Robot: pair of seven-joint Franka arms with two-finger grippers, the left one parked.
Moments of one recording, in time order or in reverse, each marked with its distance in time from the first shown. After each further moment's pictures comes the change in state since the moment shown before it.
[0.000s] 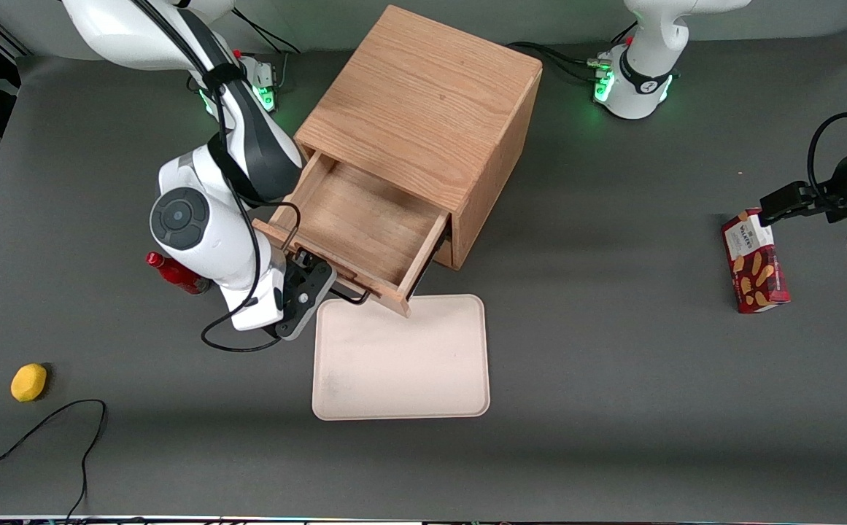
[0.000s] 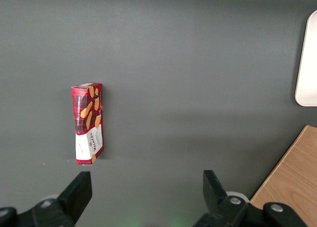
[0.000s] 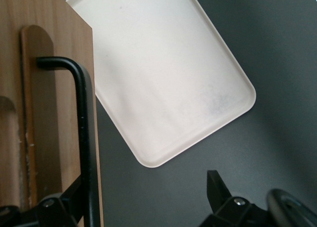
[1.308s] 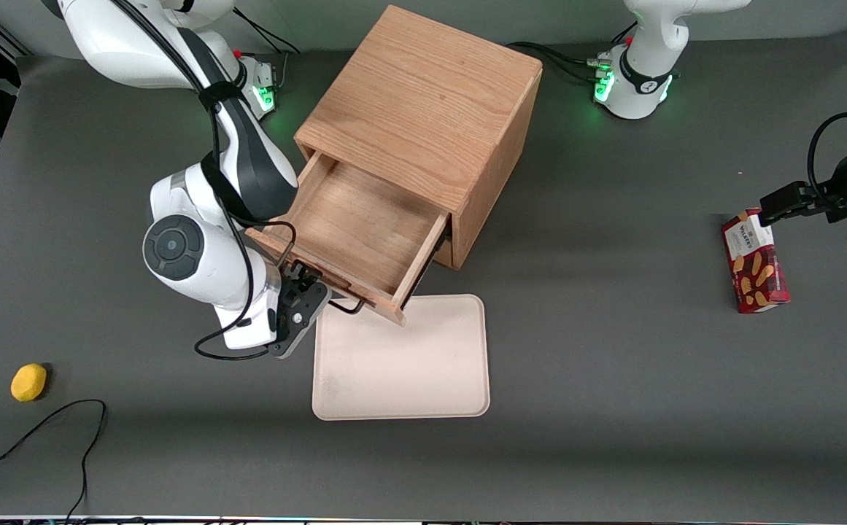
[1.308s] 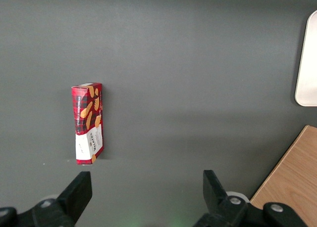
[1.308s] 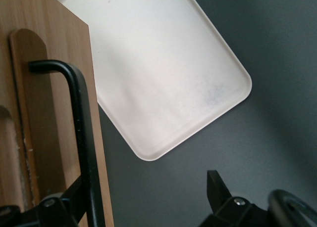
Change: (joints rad) arm -0.018 0.083 -0.010 0.148 0.002 -0.128 0.041
